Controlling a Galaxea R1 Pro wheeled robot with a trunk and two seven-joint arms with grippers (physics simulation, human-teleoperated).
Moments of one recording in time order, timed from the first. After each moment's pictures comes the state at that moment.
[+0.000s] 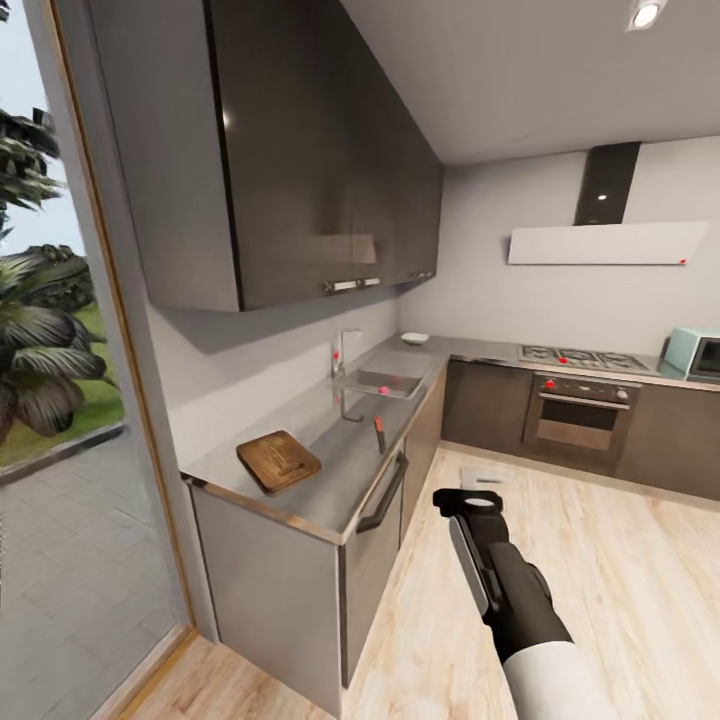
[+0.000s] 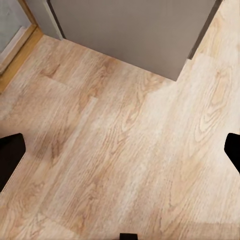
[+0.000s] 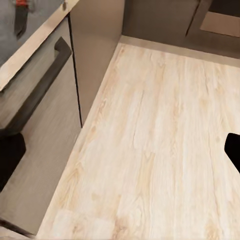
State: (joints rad) left arm 0.00 0.04 0.01 -0.51 0.01 -0.20 0.00; right arm -0.56 0.16 0.03 -1.15 0.03 0.67 -0.35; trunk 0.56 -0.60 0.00
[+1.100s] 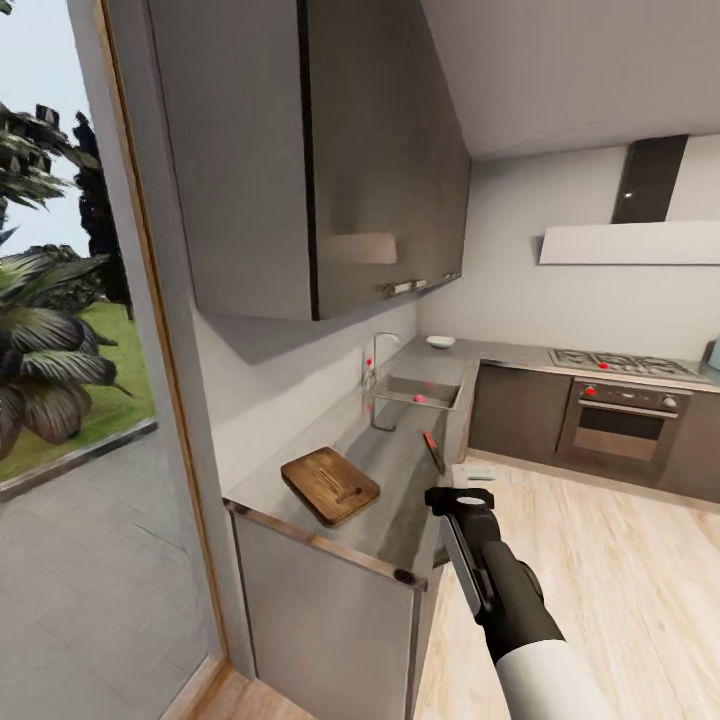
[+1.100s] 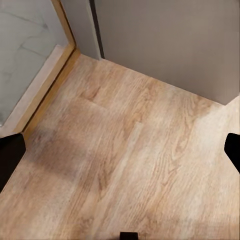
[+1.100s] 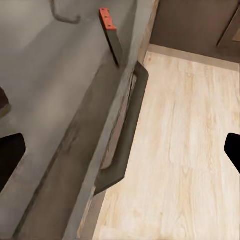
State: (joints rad) left arm 0.00 0.04 0.01 -0.50 0.01 -0.20 0.00; right arm -0.56 0.17 0.06 -1.15 0.03 0.68 -0.36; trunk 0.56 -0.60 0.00
